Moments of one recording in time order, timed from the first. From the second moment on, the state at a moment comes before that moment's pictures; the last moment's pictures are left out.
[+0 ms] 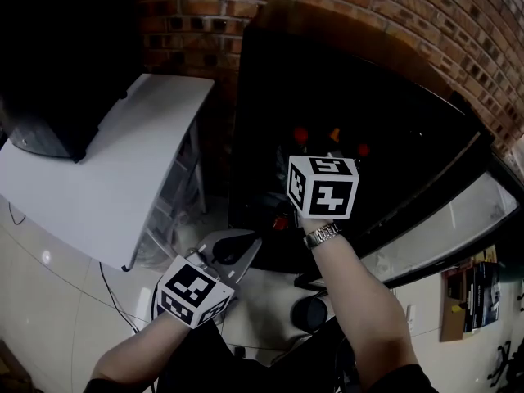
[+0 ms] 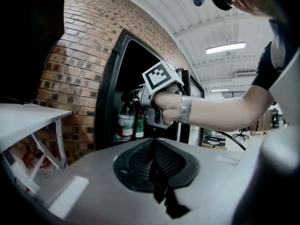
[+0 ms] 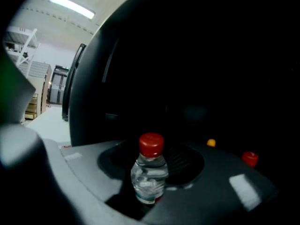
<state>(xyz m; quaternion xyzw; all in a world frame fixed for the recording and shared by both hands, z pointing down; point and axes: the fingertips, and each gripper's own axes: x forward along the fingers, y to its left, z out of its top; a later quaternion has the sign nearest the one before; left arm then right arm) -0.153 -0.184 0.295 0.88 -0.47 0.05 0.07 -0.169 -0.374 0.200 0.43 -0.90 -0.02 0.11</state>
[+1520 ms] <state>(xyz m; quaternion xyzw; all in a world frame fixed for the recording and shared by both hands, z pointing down) 0.072 -0.057 0.445 0.93 -0.29 0.16 0.15 0.148 -0.140 0.464 0.54 -0.80 0.14 0.22</state>
